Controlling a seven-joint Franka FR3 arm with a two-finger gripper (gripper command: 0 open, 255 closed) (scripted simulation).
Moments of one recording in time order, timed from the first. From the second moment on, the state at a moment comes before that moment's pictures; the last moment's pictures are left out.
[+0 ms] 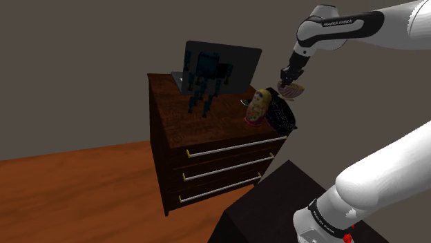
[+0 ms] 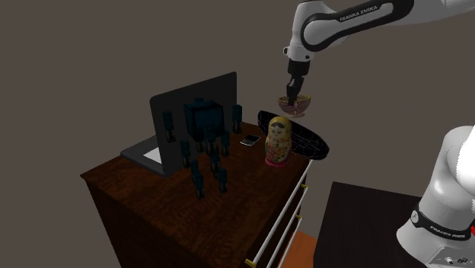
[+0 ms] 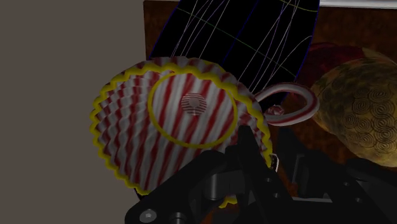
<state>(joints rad) -0.28 -0.15 -0.19 -2.04 -0.07 1.98 -0.20</state>
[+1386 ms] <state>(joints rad) -0.28 -0.12 -0.20 -2.14 -0.07 2.11 -0.20</state>
